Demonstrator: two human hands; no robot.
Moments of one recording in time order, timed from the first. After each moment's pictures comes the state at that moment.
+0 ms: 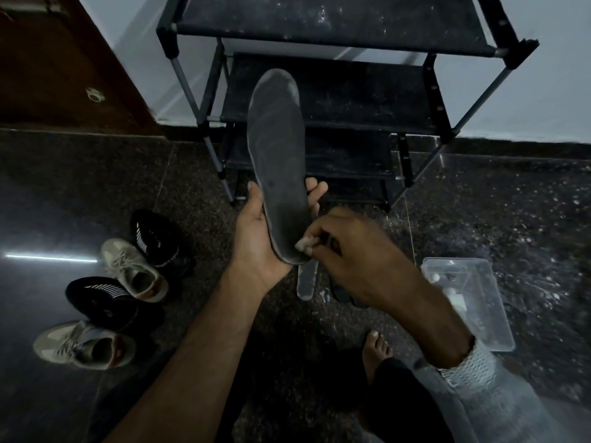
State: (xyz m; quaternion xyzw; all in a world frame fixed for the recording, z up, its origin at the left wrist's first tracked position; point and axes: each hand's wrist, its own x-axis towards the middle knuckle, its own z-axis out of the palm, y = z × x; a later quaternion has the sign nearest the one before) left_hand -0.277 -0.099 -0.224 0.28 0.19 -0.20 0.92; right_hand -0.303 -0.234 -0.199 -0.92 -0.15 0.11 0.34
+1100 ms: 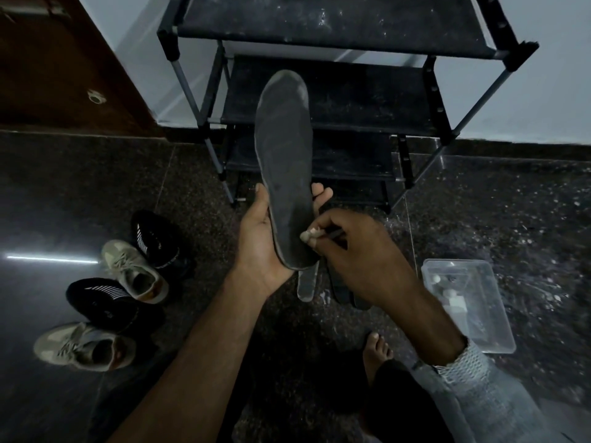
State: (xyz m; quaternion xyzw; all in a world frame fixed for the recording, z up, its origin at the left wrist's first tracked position) left_hand -0.277 -0.098 -0.233 0.28 0.20 -0.22 0.91; right_hand -0.301 -0.236 -0.215 -0.87 -0.06 0.09 0.47
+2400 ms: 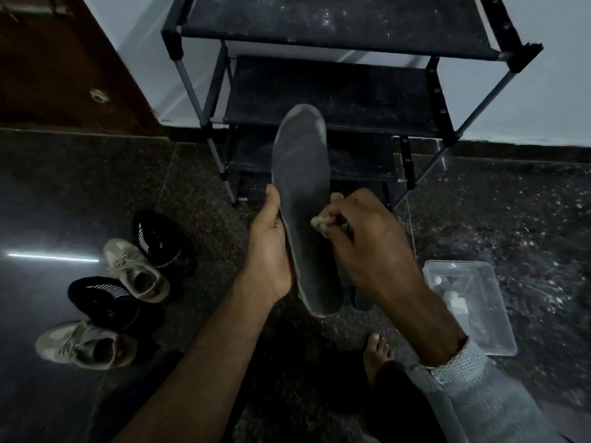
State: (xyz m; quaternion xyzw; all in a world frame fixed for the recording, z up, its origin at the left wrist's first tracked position) left_hand -0.284 -0.103 -0.238 0.32 0.19 -0.24 0.90; right_hand -0.299 -0.237 -0.208 -0.93 -0.08 -0.02 0.36
